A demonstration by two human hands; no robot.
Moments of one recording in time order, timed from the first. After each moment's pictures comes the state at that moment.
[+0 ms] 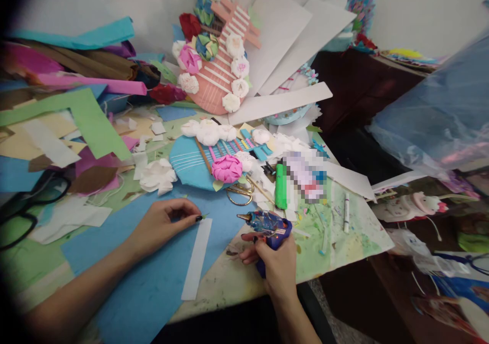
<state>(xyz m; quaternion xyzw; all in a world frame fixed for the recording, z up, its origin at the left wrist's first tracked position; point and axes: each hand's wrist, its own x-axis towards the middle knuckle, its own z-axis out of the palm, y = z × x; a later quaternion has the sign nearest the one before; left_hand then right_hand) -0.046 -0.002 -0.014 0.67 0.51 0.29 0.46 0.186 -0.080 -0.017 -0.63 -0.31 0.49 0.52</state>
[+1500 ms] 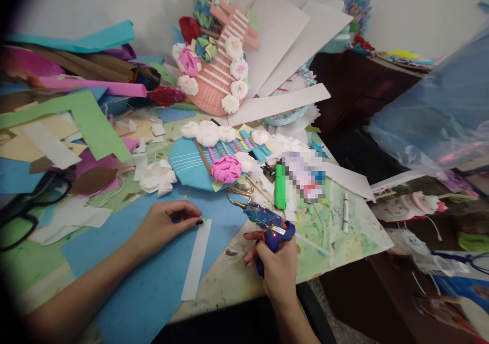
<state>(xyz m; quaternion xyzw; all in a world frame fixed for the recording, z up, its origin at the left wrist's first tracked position) -0.045 -0.002 -0.018 0.67 0.51 0.30 0.45 0.181 -0.083 -0.017 -0.61 -0.31 0.45 0.57</state>
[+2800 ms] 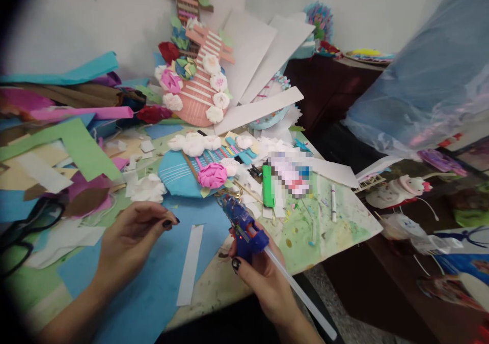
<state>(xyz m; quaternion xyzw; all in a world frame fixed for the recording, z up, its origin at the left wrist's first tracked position) -0.042 -0.030 0.008 0.61 0.44 0.53 0.39 0.191 -0.109 0.000 -0.45 -0.43 0.56 0.55</state>
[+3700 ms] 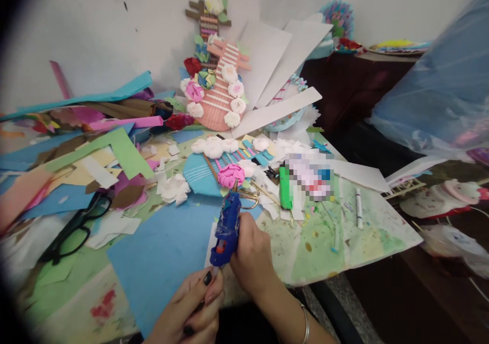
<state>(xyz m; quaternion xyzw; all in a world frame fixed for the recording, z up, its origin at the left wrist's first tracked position) 0.003 -0.112 0.005 0.19 0.12 0.31 0.92 0.143 -0.067 -0.006 -0.56 -0.72 0.04 0.41</state>
